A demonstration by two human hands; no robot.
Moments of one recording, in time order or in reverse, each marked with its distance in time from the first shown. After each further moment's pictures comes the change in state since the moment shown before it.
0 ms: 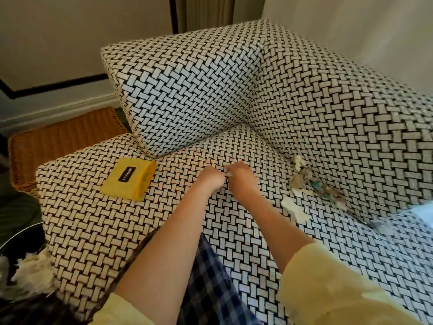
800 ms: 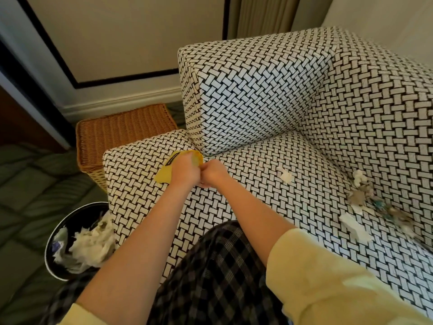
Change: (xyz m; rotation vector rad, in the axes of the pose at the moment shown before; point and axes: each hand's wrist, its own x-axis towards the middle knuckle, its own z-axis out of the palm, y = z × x) left_hand 0.003 -0.108 -0.133 0.052 0.447 0.163; right_hand 0.014 -0.192 0.032 0.468 -0.426 0.143
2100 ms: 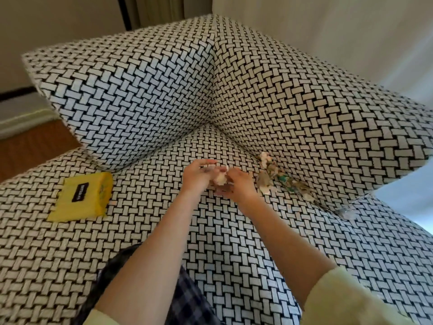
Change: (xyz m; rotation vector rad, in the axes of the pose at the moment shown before) left_hand -0.049 0.146 0.154 -0.723 -0.457 -0.129; right_hand -0.057 0.189 -0.155 1.018 0.316 0.170
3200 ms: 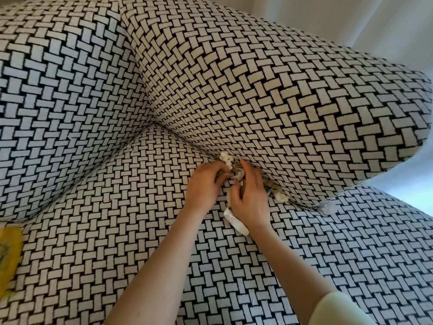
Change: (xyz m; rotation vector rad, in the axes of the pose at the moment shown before) left_hand 0.064 -0.042 0.107 0.803 -0.204 0.692; right_hand 0.034 0.032 -0.104 -0.815 0.525 -0.692
